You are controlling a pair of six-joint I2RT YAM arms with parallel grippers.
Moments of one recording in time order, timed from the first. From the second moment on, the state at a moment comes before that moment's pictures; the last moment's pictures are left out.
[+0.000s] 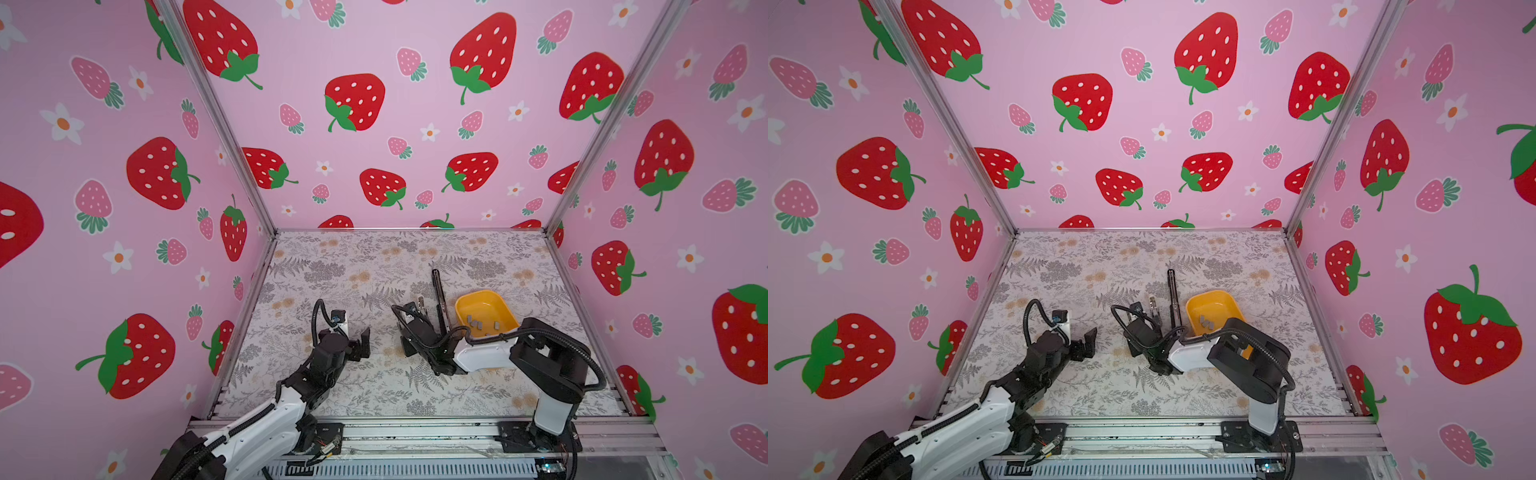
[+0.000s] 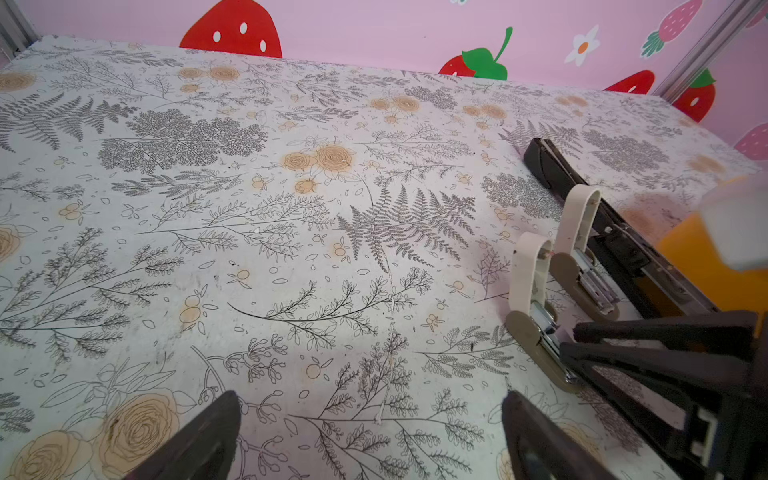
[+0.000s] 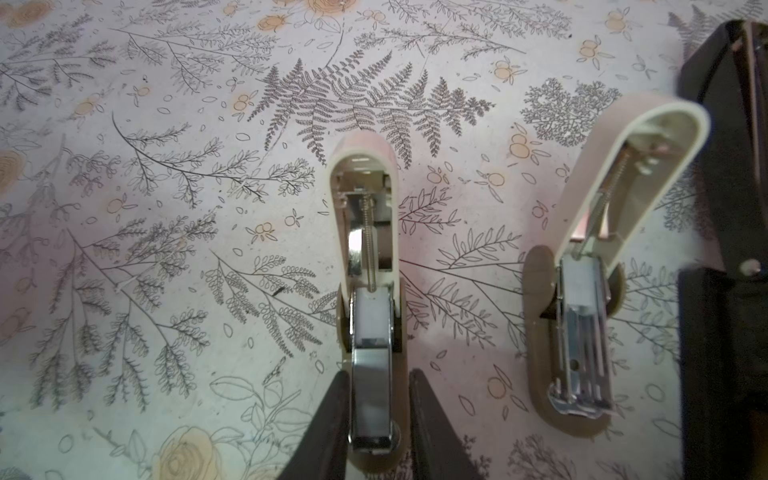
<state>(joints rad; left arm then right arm) -0.58 0.84 0.17 0.20 -0.31 -0.31 1.14 1.82 0.82 0.26 0.40 0.43</state>
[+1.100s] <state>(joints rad) -0.58 0.84 0.17 0.20 -0.31 -0.31 1.08 1.82 0.83 0.25 0.37 0.43</state>
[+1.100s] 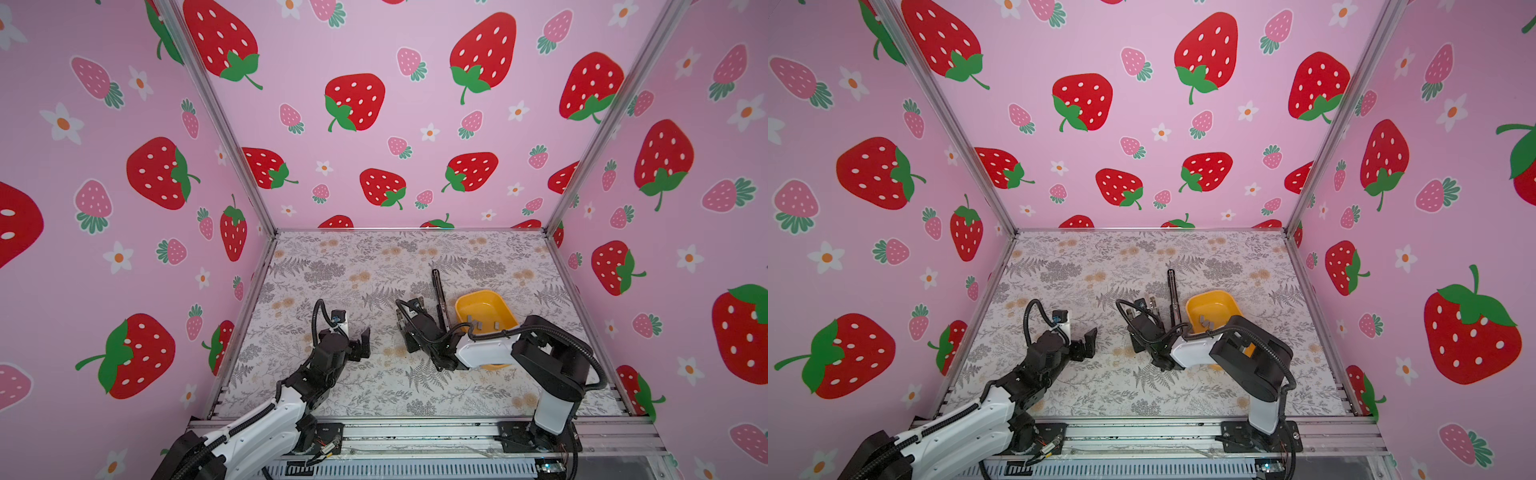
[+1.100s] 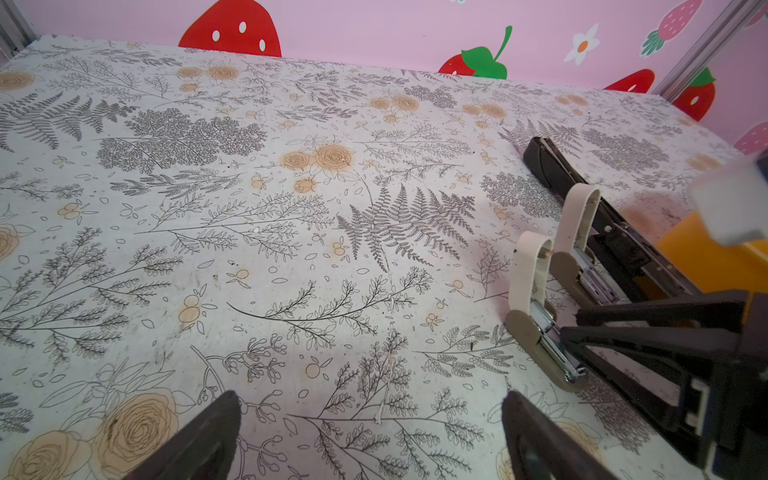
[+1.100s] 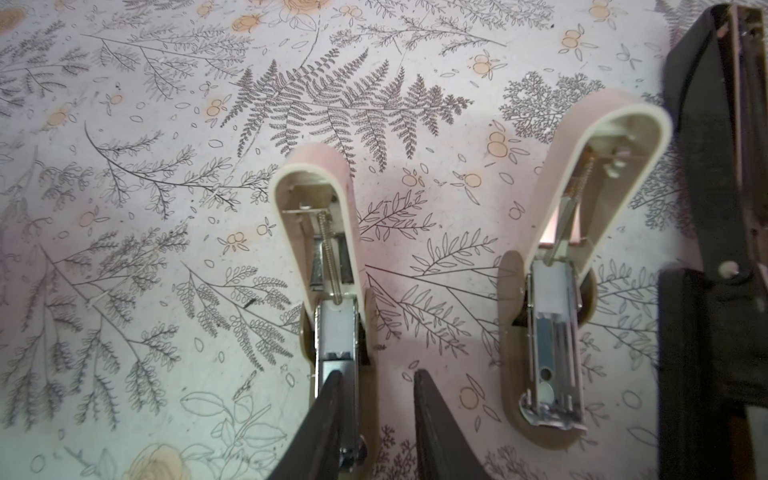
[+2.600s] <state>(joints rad) -0.29 1.08 0.37 0.15 0.17 -0.56 1.08 1.85 0.72 0.47 0.28 0.23</state>
